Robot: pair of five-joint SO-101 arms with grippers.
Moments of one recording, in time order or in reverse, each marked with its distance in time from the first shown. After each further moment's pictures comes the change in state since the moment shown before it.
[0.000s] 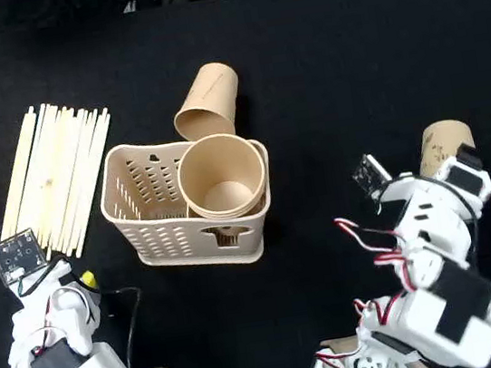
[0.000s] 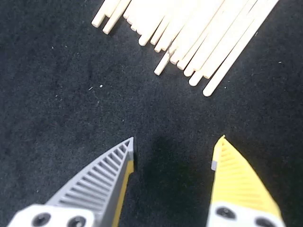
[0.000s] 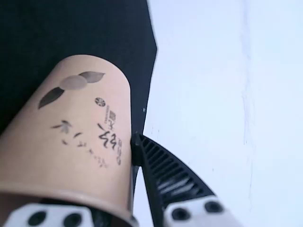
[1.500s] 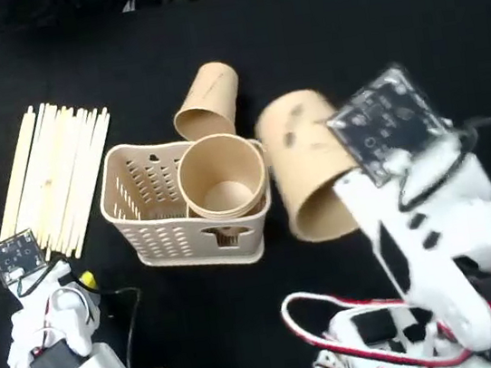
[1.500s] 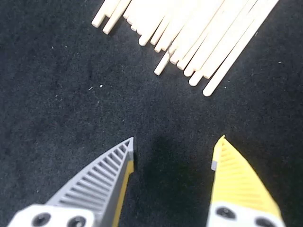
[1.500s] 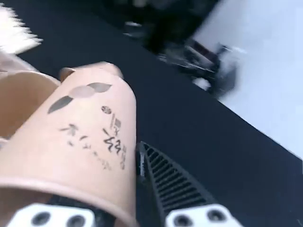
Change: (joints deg) left arm 0.0 0.0 0.0 0.0 0.0; right arm -47.9 -37.5 -96.6 157.2 -56.2
